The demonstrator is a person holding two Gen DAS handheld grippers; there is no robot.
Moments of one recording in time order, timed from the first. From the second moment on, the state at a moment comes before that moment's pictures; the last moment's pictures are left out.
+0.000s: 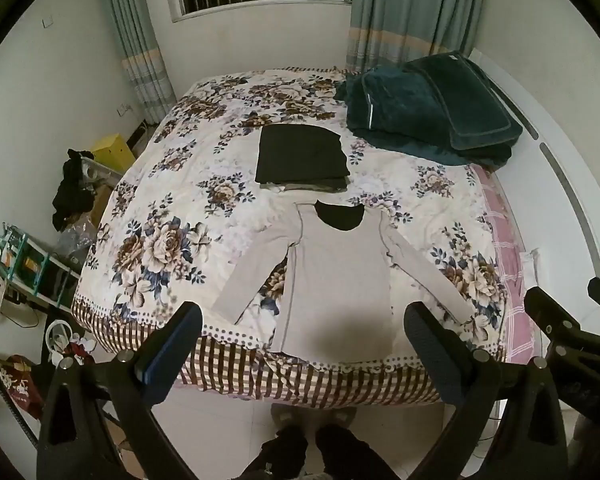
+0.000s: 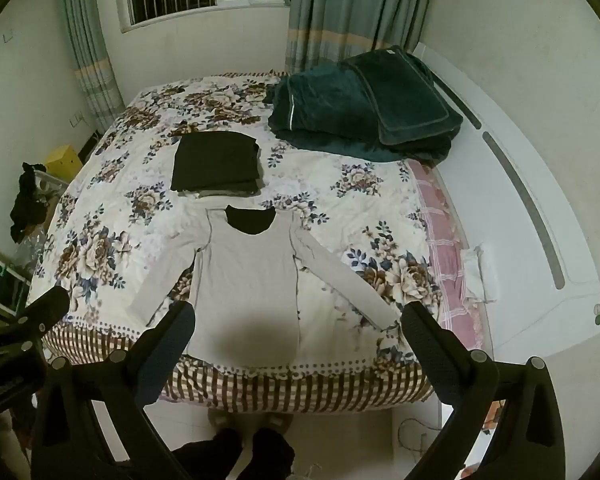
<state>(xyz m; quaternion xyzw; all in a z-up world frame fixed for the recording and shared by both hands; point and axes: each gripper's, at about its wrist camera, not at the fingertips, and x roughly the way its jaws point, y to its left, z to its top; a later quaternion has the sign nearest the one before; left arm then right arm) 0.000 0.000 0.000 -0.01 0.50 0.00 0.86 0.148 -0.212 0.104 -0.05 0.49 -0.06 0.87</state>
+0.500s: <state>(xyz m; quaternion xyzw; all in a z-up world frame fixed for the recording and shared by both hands) -0.001 -0.001 -0.001 -0.01 0.50 0.00 0.87 0.148 -0.211 0.109 -0.05 0.49 -0.06 0.87</state>
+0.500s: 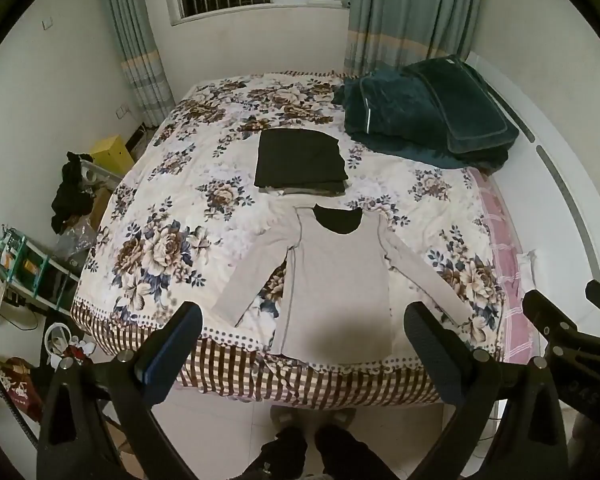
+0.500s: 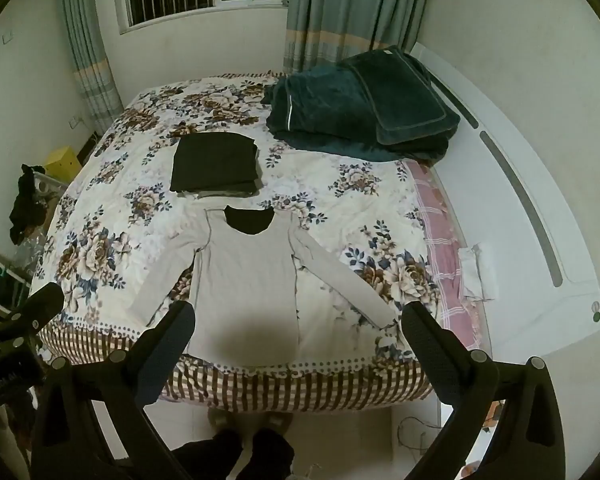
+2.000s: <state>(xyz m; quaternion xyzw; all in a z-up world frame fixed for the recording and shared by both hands) 0.007 -0.003 0.014 -0.01 0.49 0.00 0.87 0.146 -0.211 0.123 -0.05 0.48 -0.06 0.87</state>
